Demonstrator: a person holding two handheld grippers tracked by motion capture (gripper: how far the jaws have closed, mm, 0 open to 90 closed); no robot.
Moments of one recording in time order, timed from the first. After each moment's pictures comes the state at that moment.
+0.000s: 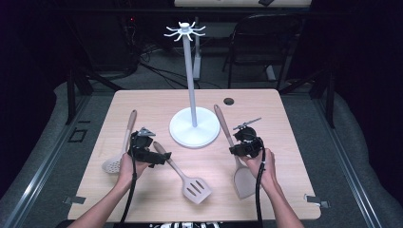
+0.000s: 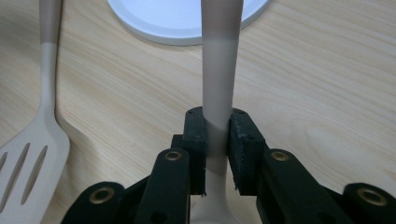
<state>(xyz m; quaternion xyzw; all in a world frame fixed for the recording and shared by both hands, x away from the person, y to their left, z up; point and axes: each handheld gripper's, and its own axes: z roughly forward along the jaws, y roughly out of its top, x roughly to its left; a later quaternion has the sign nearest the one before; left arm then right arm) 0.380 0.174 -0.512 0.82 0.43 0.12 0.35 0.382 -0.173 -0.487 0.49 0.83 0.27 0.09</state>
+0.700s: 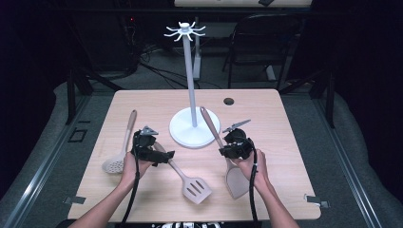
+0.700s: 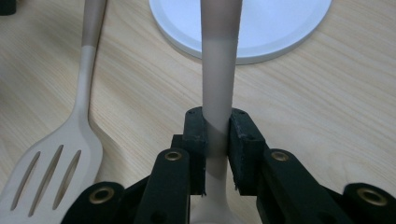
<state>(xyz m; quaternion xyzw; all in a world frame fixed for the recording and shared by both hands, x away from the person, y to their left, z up) 0.379 0.167 -0.510 0.82 0.43 0.11 0.37 0.375 -0.147 -0.486 0.44 0.85 0.29 0.09</state>
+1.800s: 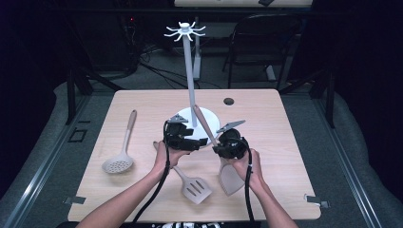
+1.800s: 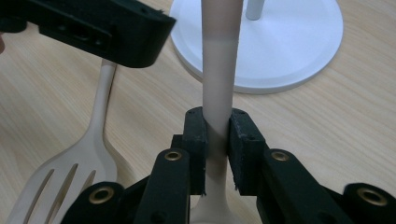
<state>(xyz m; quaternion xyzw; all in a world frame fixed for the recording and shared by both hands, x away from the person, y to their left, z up) 0.402 0.077 -0.484 0.79 0.38 0.04 0.48 0.372 -0.130 -0.481 0.40 0.85 0.32 0.12</state>
